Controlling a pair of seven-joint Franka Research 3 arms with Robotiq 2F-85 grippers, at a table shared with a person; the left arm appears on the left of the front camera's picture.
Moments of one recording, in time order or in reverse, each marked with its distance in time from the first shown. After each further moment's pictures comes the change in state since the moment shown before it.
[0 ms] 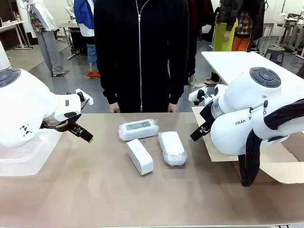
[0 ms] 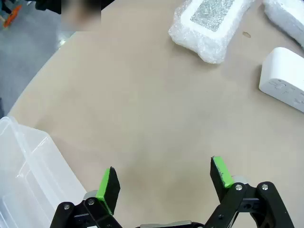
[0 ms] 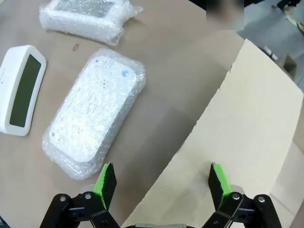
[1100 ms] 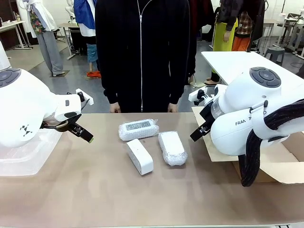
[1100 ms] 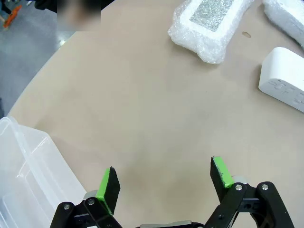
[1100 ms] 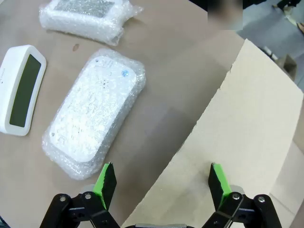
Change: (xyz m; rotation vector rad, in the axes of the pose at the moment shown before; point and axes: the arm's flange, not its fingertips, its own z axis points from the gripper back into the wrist) left arm 0.000 -0.001 0.000 0.000 0.000 -0.001; right arm 0.000 0.000 0.000 0.000 0.000 0.001
